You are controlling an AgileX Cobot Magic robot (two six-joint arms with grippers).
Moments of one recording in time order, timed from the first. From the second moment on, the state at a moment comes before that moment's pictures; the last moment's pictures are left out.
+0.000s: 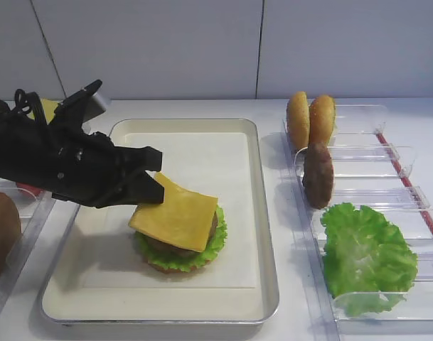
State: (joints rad) left arm -0.34 1.53 -0.79 -1.16 0.58 0.76; right arm 0.08 -0.02 -0.47 0.02 1.15 -0.05
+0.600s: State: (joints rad) left arm -0.34 1.53 -0.79 -1.16 0.55 0.79; right arm 0.08 -0.02 -0.47 0.02 1.15 -0.05
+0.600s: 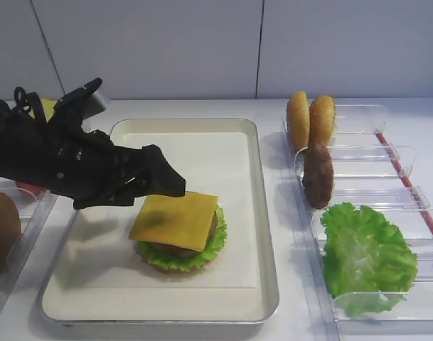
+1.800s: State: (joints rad) left arm -0.34 1.52 -1.20 0.06 0.99 0.07; right arm 0.08 -0.02 -0.47 0.01 1.15 -0.04
